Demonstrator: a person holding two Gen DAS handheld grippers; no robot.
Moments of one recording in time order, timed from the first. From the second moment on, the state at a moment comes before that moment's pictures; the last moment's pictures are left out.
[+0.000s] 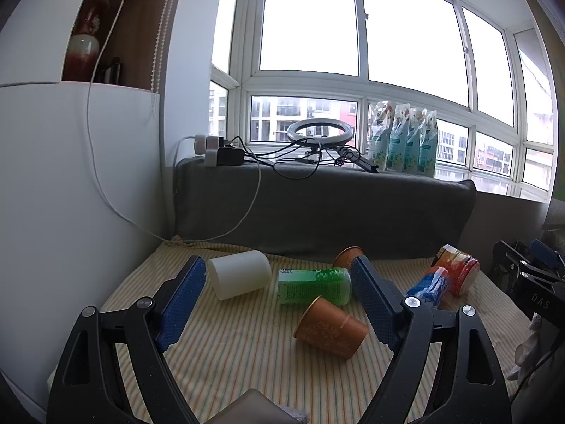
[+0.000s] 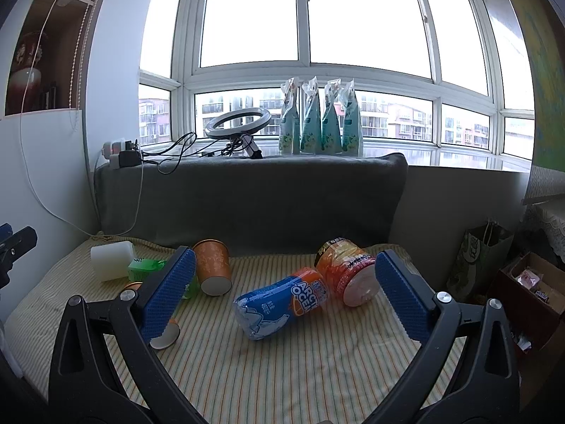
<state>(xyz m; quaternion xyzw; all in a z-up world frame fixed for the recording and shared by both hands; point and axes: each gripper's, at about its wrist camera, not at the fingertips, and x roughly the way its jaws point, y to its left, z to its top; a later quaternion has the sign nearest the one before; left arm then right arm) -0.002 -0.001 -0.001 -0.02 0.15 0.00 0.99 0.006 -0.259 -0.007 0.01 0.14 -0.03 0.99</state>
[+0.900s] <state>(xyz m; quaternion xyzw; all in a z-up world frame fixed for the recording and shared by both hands) 0.000 -0.001 -0.003 -0.02 0.16 0.00 0.99 0.005 -0.258 -0.007 0.01 0.14 -0.03 0.99</state>
